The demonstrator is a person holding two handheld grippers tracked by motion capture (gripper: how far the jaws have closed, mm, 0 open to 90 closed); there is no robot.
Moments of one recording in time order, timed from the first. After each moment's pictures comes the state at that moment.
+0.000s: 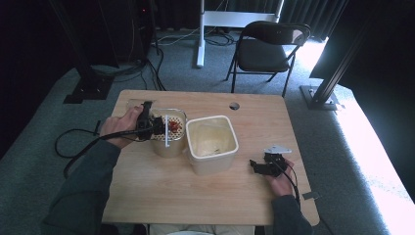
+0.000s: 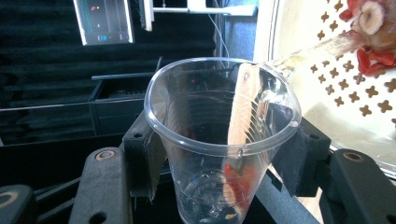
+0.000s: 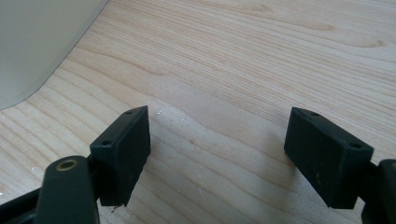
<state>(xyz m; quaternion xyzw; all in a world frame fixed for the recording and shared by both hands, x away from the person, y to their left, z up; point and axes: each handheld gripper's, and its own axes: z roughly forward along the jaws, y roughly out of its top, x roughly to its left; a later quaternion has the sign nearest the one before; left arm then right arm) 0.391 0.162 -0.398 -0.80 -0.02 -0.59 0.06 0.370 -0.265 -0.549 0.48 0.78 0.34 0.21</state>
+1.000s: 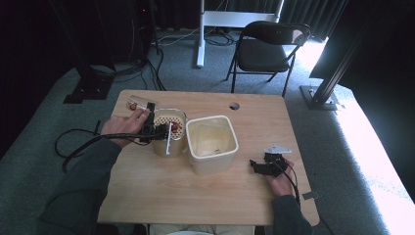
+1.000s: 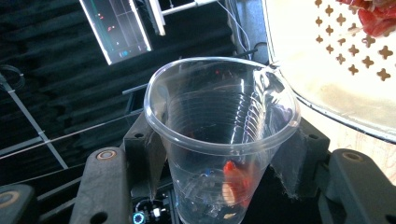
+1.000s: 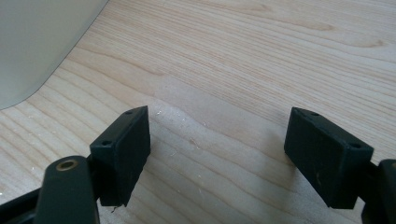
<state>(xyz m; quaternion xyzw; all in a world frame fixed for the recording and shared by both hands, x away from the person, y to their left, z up) 0.387 0.156 -0.413 -0.77 0.07 -0.62 0.15 0.370 -0.265 -0.549 0.48 0.78 0.34 0.21</state>
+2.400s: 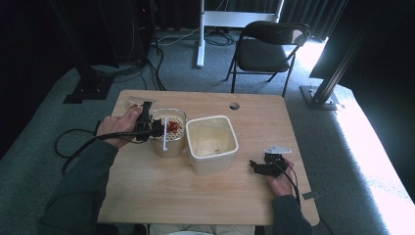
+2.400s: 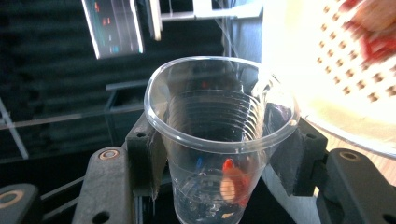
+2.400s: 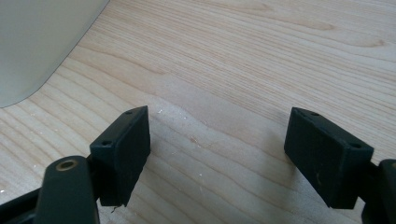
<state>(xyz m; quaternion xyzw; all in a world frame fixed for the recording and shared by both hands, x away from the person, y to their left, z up) 0.385 0.166 -0.397 -0.79 0.01 -0.61 0.08 0.369 -0.265 -0.549 0.48 0.78 0.34 0.21</state>
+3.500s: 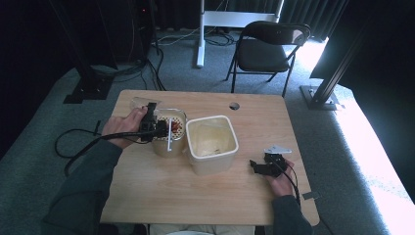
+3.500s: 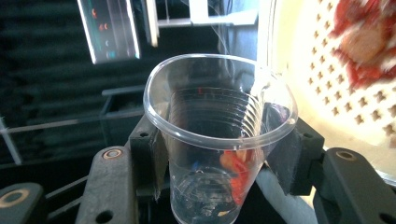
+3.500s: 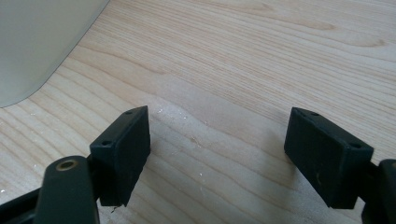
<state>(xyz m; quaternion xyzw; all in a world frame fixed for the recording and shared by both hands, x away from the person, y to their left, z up) 0.381 0.153 -0.397 -0.79 0.02 -0.61 0.07 0.369 -0.265 -0.549 0.48 0.78 0.34 0.21</state>
